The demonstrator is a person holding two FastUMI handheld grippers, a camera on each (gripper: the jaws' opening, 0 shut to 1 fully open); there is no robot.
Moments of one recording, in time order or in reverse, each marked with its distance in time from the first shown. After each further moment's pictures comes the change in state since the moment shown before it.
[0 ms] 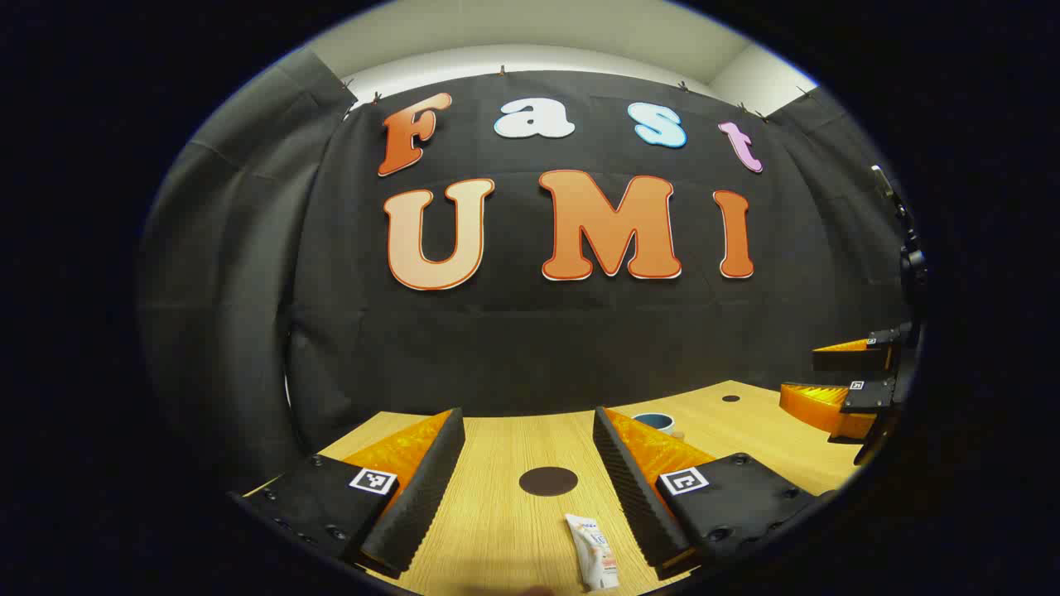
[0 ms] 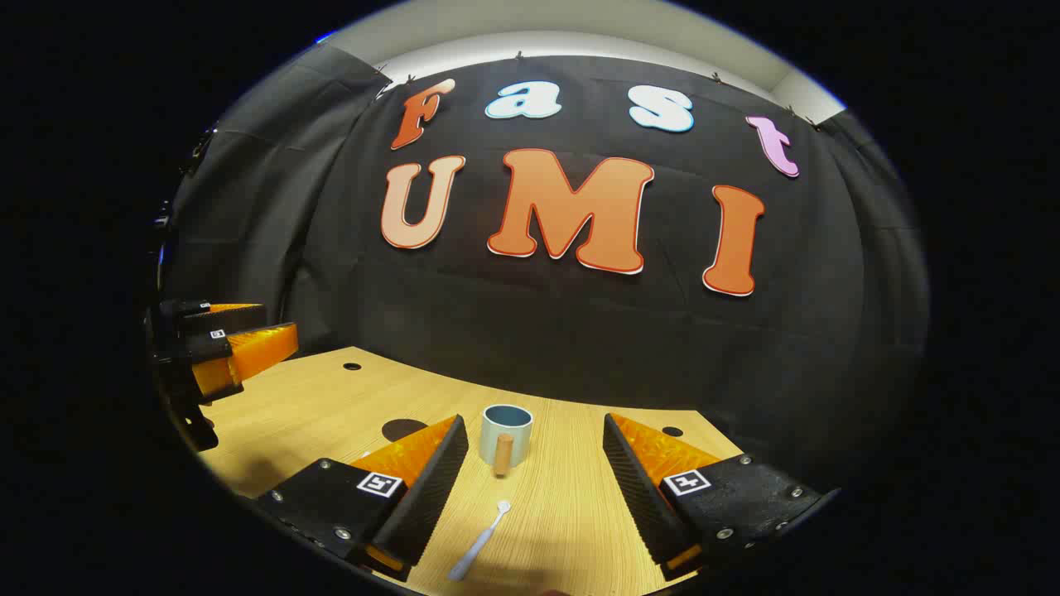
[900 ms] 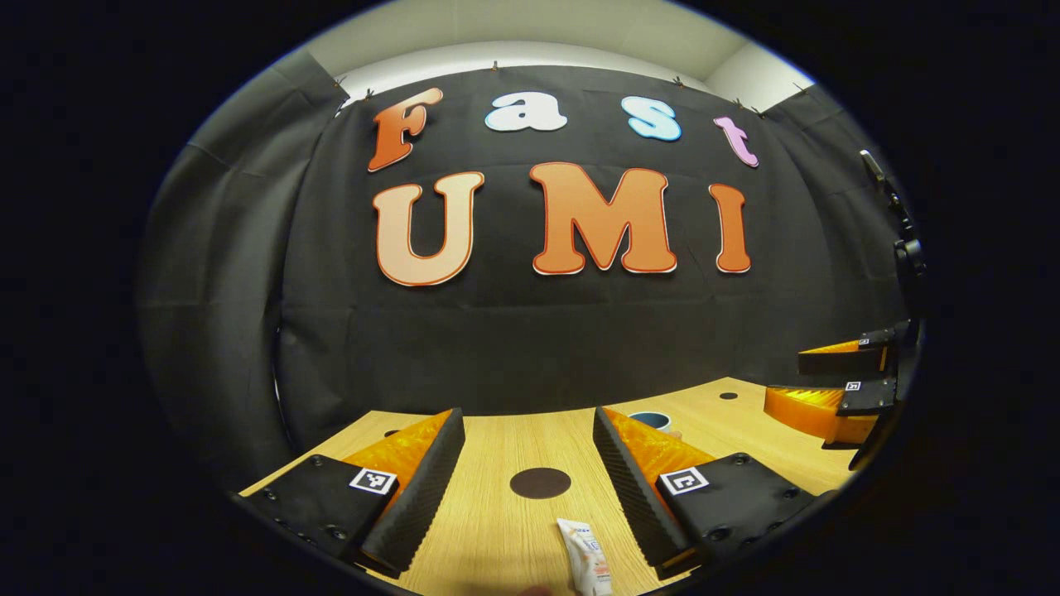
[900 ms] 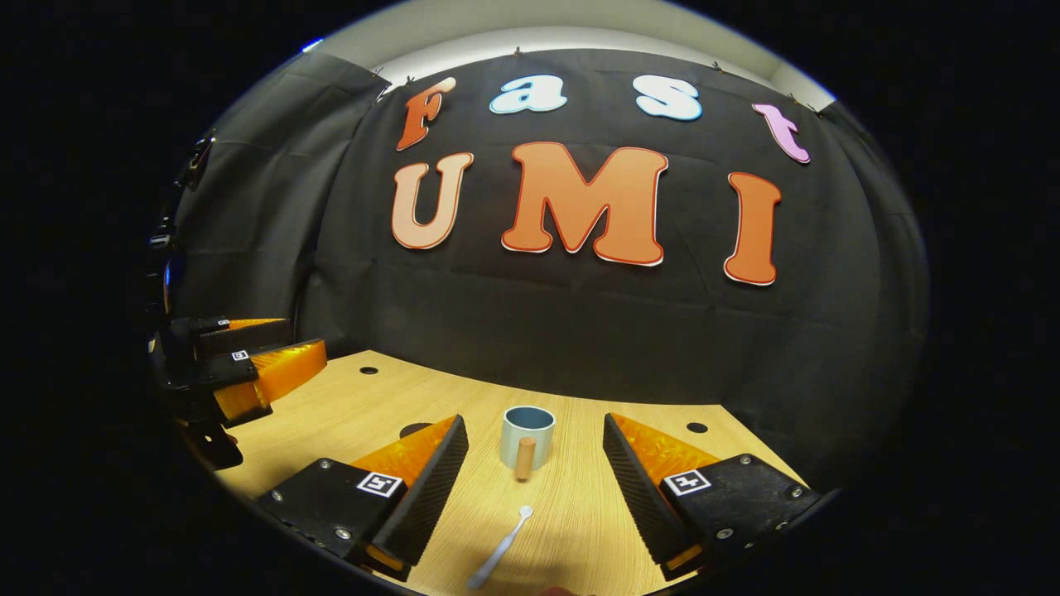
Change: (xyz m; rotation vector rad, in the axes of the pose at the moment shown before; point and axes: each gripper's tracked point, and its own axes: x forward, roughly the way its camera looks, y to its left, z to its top) left arm 0.018 -0.007 -0.008 0.011 0.014 -0.009; right arm 0.018 0.010 -0.004 0.039 0.026 0.039
